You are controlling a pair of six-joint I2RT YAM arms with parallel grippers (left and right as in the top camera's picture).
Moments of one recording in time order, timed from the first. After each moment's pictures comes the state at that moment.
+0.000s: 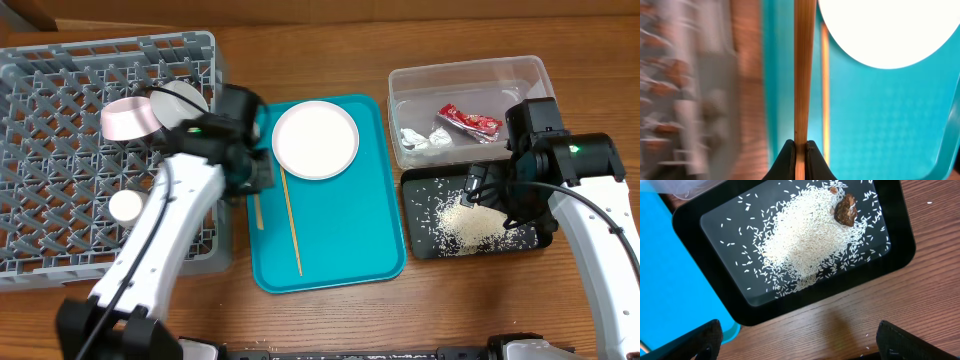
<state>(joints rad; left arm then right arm) -0.22 1.55 1.33 -1.11 0.00 -0.38 0.08 1.39 1.29 -1.37 0.04 0.41</state>
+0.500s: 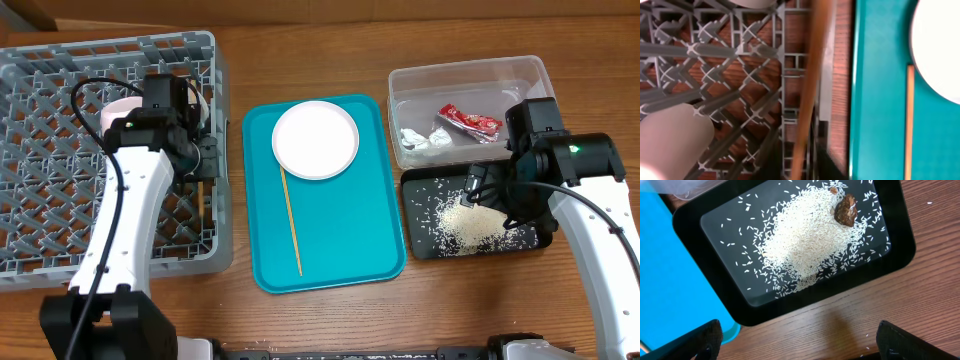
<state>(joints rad) 0.03 1.60 1.34 -1.03 -0.05 -0.07 0.08 1.39 1.29 -1.37 0.04 0.41</state>
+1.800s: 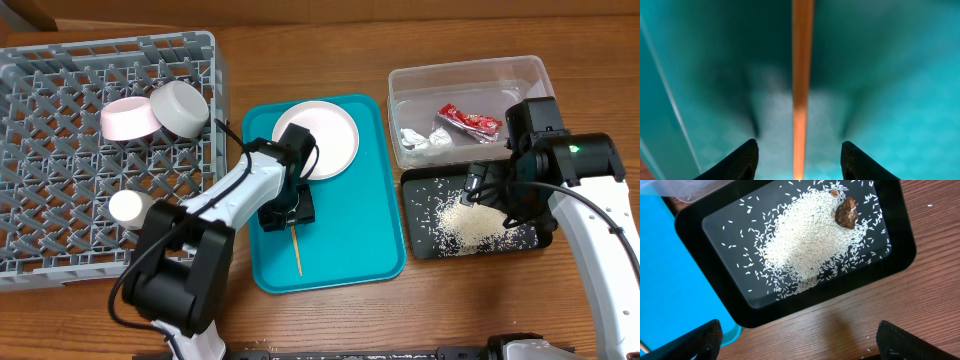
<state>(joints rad) -0.42 1.88 1.17 -0.93 0.08 -0.64 0.08 1.39 1.29 -1.36 0.04 0.41</state>
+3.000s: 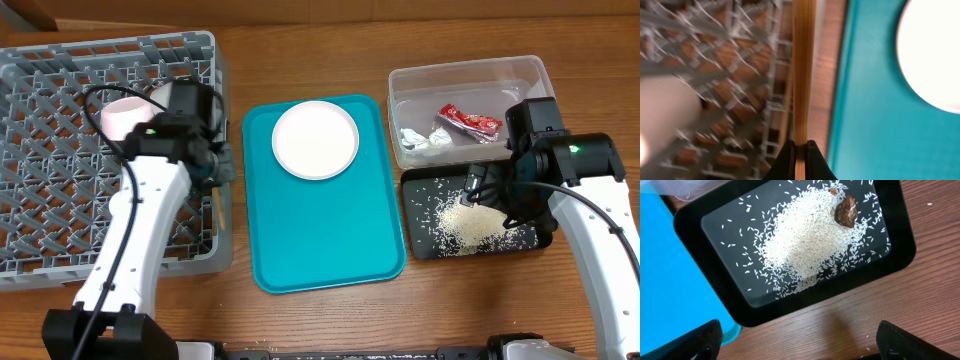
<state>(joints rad) -0.06 1.54 1.31 -1.06 -0.11 -0.26 0.08 1.39 1.29 -1.36 0.04 0.41</state>
